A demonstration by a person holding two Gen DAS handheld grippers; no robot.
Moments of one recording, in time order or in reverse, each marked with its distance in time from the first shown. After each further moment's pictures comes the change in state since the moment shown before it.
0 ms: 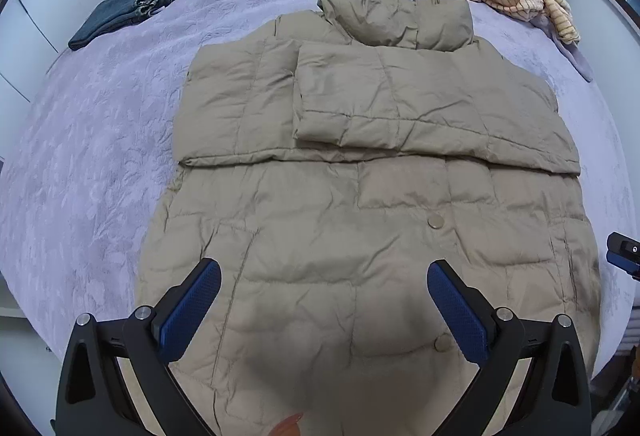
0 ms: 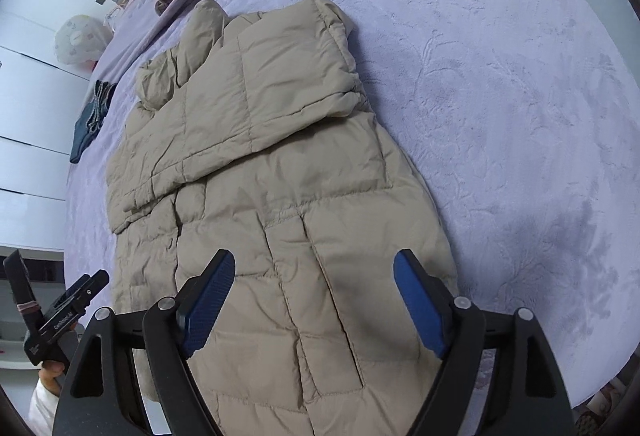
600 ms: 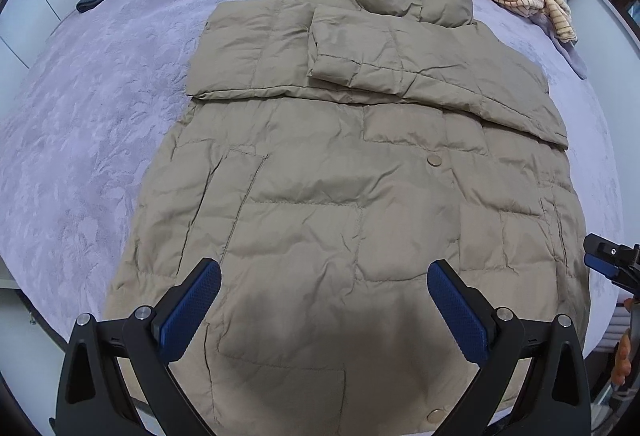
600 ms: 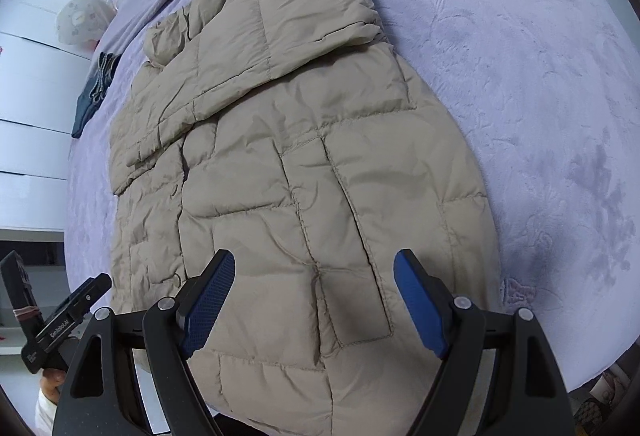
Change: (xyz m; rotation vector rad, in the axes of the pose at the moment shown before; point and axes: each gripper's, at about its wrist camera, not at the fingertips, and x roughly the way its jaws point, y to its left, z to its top) left arm -0.011 0.019 -0.049 -0.051 0.053 -0.059; right arm 0.007 0.016 -0.044 0.001 0.045 -0.010
